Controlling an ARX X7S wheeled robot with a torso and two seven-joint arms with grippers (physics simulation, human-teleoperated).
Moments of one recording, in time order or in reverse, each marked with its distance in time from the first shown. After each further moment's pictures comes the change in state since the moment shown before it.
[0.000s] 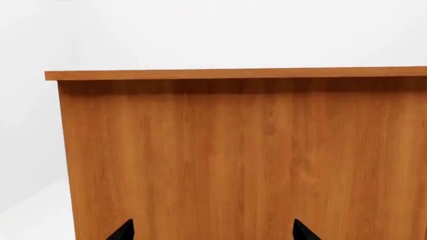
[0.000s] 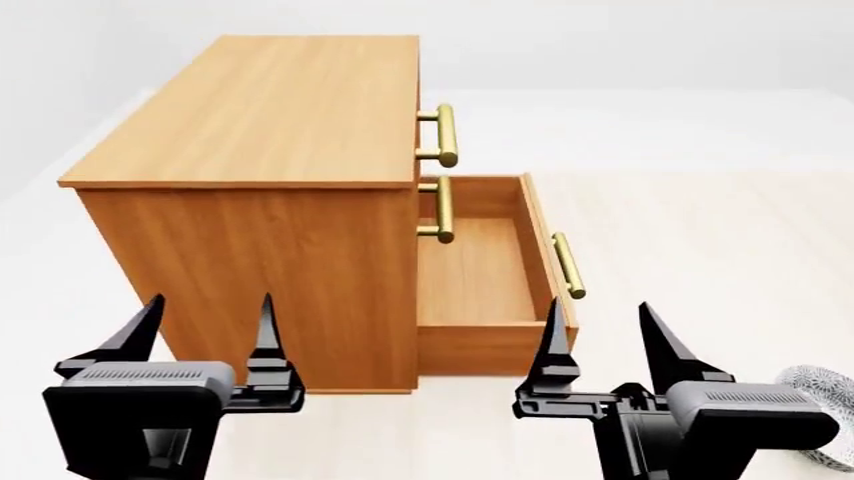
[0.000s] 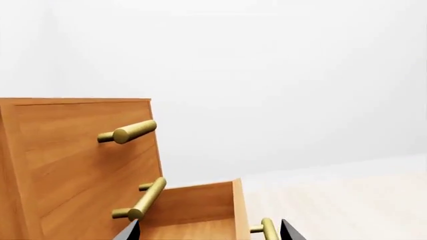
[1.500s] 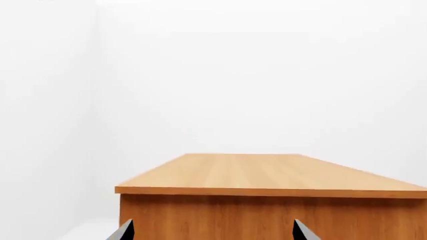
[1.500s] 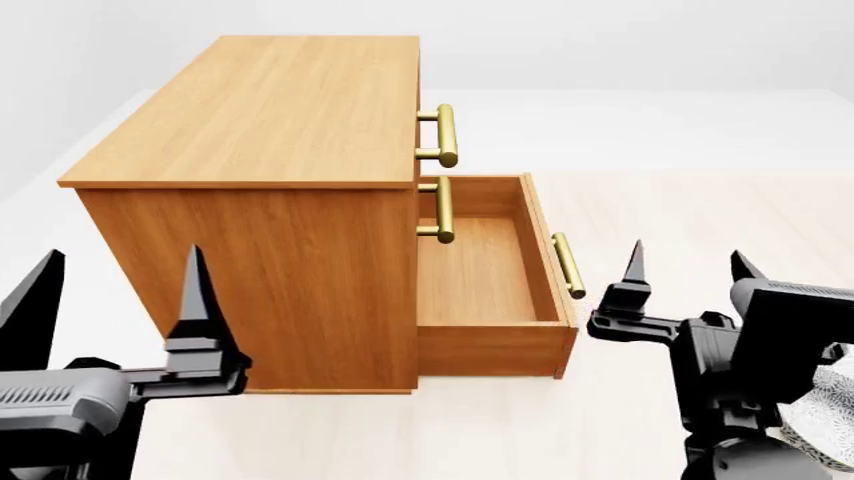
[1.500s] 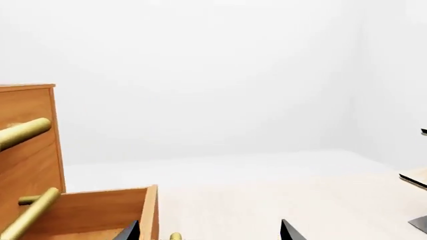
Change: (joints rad) left arm 0.004 -0.081 -0.123 0.192 -0.097 0.028 -0.063; right arm 0.264 0.161 0.154 -0.083 0.146 0.479 0.187
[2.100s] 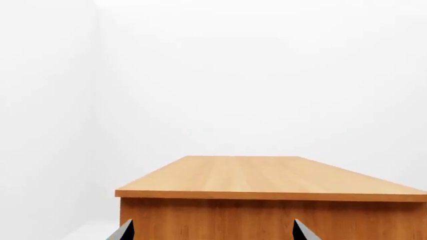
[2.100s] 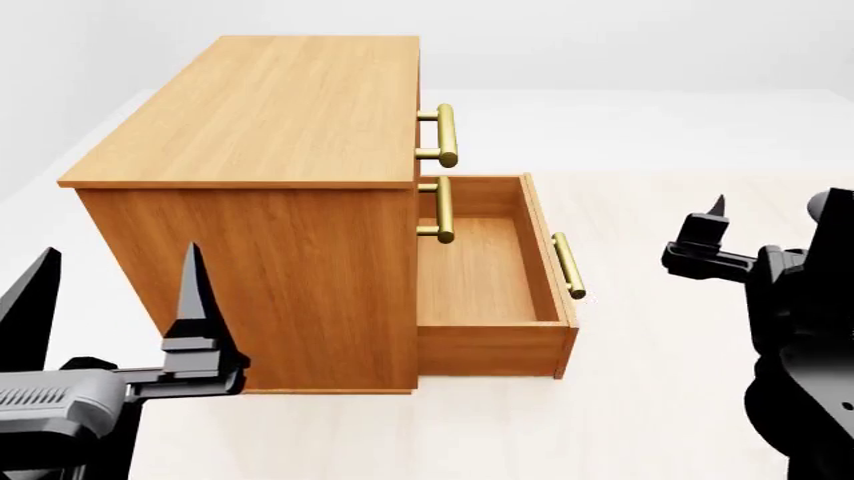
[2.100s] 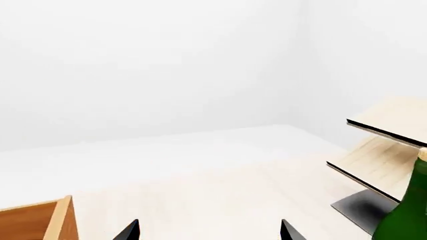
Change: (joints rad) left arm 0.000 -0.024 0.007 0.008 -0.018 0.006 -0.026; right arm 0.296 0.089 0.123 0.155 0.127 0.311 0.079
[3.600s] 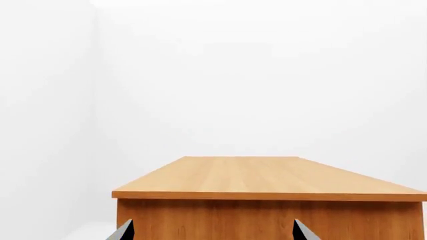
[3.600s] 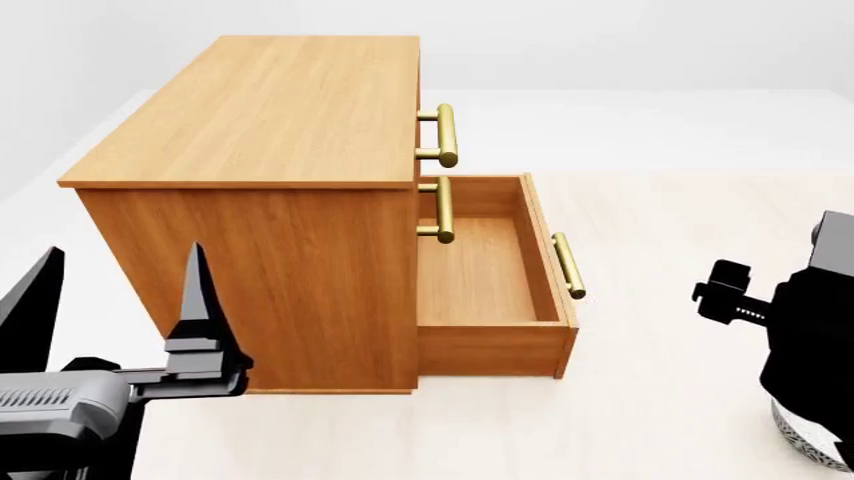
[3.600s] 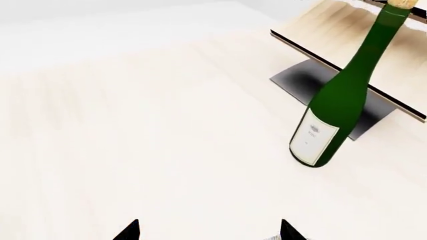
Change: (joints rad) left arm 0.000 -0.044 0.034 -0.007 -0.017 0.029 -0.045; right arm 0.175 -0.029 0.111 0.332 0.078 0.379 0.176
